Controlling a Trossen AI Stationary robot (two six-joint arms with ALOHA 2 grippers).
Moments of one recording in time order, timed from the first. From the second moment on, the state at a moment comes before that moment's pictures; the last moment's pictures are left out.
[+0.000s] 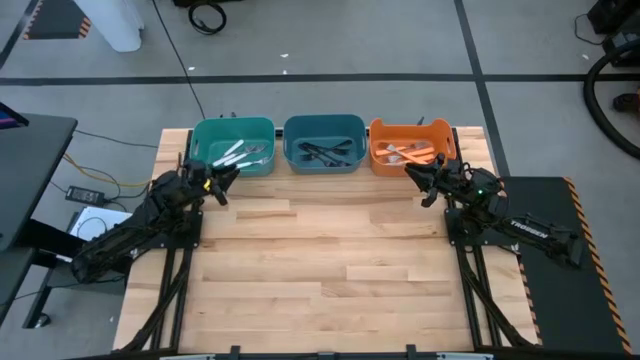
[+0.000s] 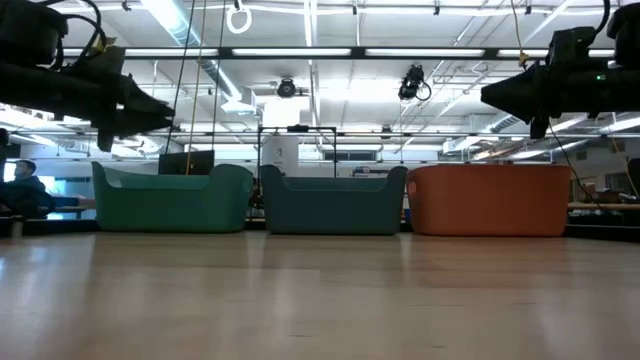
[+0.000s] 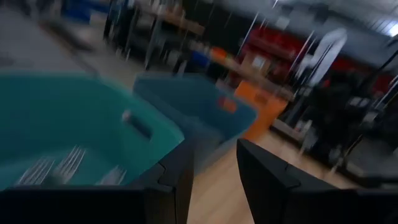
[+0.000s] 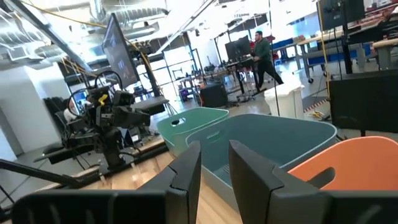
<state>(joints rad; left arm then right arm) 0.61 0.00 0.05 -0.08 0.00 -0.40 -0.53 0.05 0.01 0.21 -0.10 0.29</state>
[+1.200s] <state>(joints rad) 0.61 0.00 0.01 0.08 0.00 -0.40 -0.53 0.05 0.01 0.21 -0.10 0.29</state>
